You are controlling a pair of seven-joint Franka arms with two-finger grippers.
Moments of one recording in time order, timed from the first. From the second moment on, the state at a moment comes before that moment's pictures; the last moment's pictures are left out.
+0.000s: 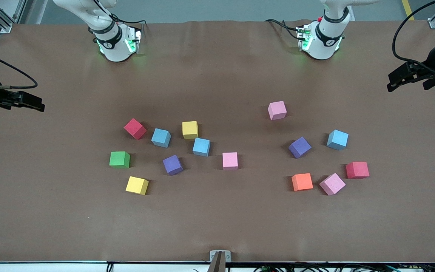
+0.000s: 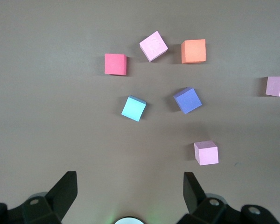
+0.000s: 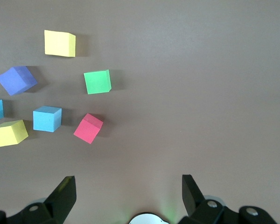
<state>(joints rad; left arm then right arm) 0.01 -0.02 -0.10 -1.50 0.01 1.45 -0.11 -0.01 0.16 0.02 -1.36 -0.02 1.36 0.08</state>
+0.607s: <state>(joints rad) 0.00 0.02 -0.11 -1.51 0.00 1.45 -0.11 -0.01 -0.07 0.02 -1.56 -0.02 1.42 0.08</state>
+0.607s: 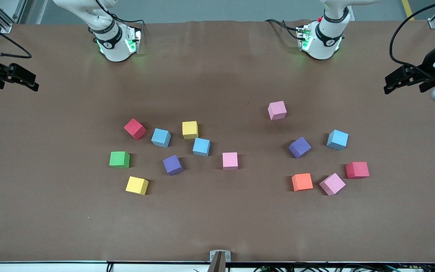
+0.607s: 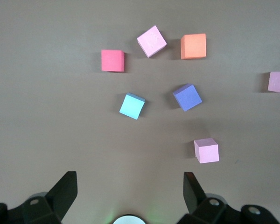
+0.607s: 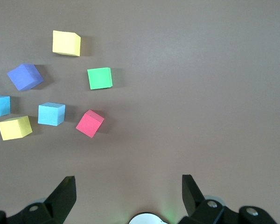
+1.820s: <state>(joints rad) -0.46 0.66 -0.14 -1.36 -0.02 2.08 -0.52 -0.01 -0.08 0.02 -1.58 0.01 1.48 0.00</state>
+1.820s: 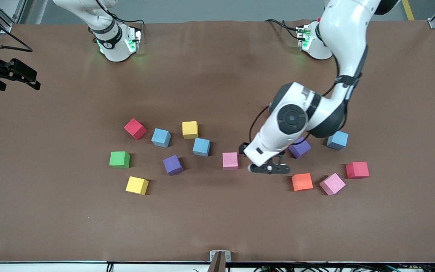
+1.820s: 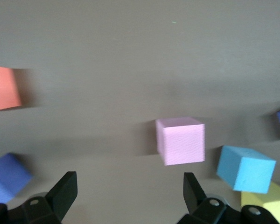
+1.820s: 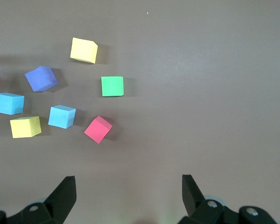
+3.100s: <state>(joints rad) -0.59 0.87 -0.12 -1.36 -0.02 2.33 -0.78 -0.01 -0.08 0.01 -1.57 0.02 1.48 0.00</state>
